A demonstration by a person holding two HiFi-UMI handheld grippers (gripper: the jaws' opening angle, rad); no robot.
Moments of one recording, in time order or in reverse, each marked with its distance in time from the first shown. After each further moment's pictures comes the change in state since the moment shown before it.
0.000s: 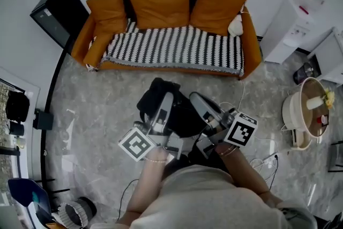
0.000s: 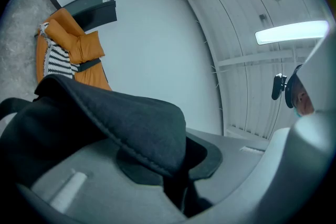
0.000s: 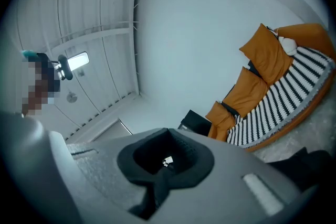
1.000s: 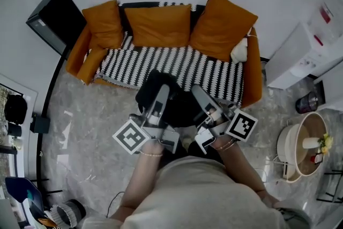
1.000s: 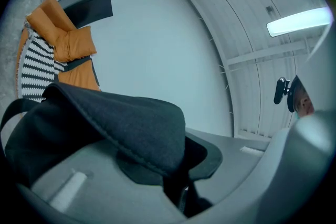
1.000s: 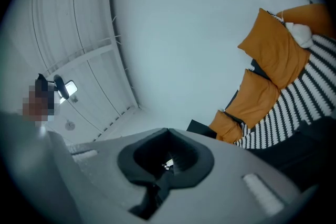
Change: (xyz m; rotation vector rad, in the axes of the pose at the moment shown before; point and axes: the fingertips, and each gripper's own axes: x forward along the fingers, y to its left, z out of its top) left arm 0.275 0.056 0.048 0.013 -0.071 0.018; right arm 0.109 -0.156 0.228 0.161 -0.024 0.086
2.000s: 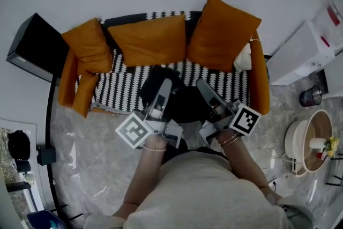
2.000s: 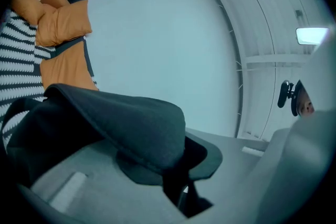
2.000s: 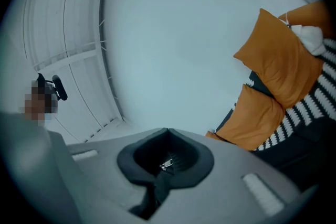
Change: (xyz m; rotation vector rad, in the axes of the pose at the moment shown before) left arm 0.211 0.124 0.093 -0.096 0.127 0.011; right arm 0.155 -0.142 0.134 -0.013 -0.131 -0.107
